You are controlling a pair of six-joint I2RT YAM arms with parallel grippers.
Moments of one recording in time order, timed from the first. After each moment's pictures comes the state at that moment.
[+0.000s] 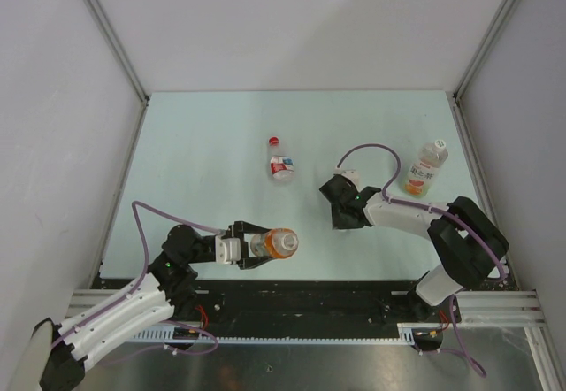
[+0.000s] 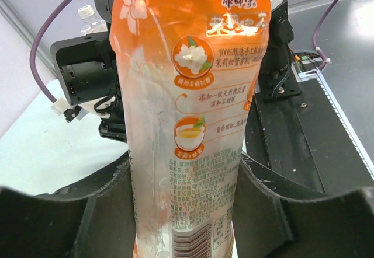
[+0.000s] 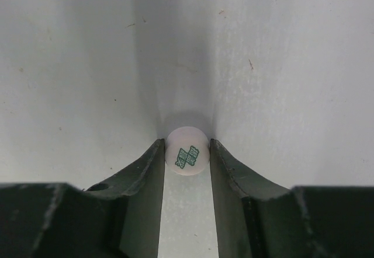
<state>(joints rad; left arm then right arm) -0.79 0.51 0.18 0.46 0.74 0.21 0.75 1.56 0.84 -0.45 0.31 0.65</state>
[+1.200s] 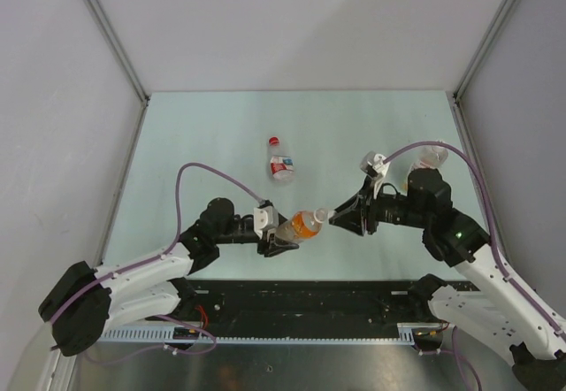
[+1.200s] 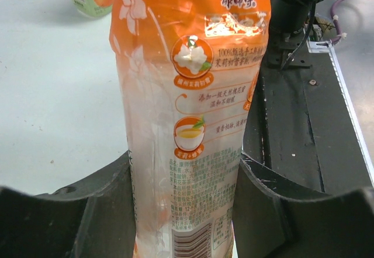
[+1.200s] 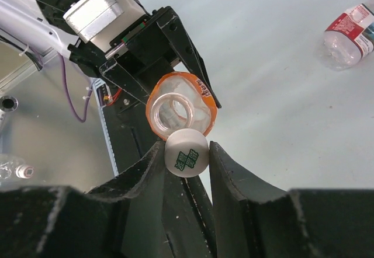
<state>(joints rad) -0.79 1.00 0.34 0.47 0.69 0.13 0.63 0.73 0.85 -0.41 -0.59 0.19</state>
